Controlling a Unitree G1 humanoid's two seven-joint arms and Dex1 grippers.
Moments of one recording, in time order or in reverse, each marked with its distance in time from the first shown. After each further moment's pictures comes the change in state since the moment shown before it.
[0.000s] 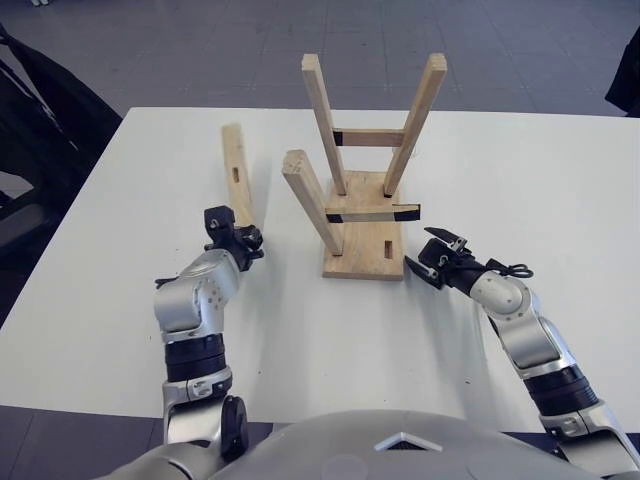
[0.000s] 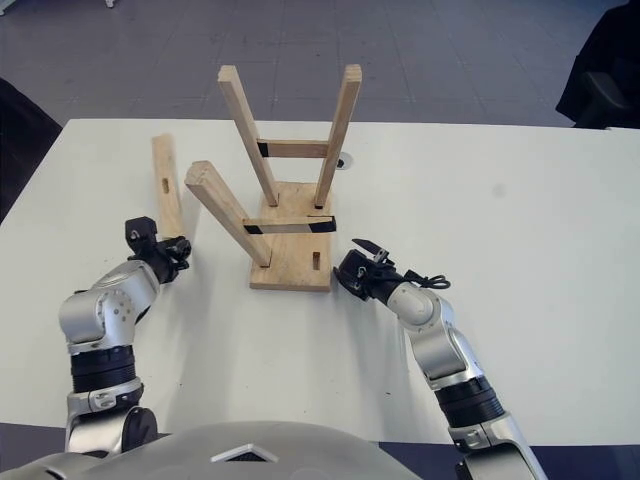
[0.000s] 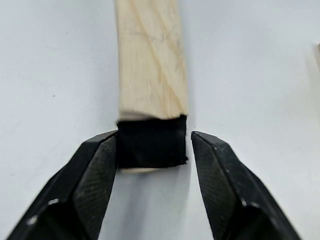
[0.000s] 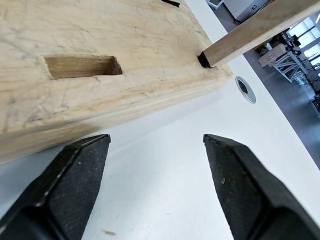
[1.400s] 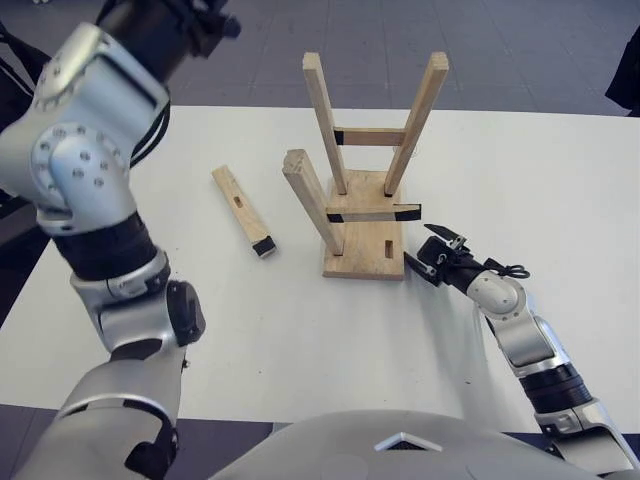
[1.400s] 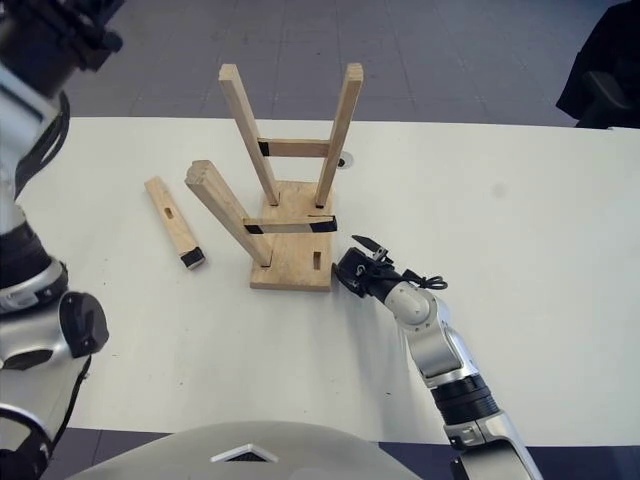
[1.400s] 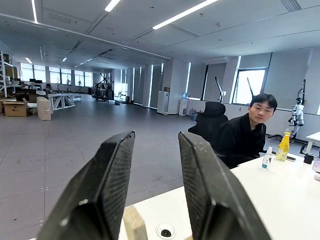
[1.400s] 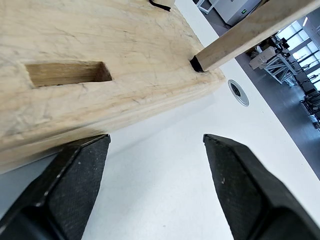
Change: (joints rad) left arm -0.558 0.282 0.053 -0.059 -0.442 -0.186 -0.379; right arm -0.005 0.019 -0.002 0.042 0.000 -0.048 -0.044
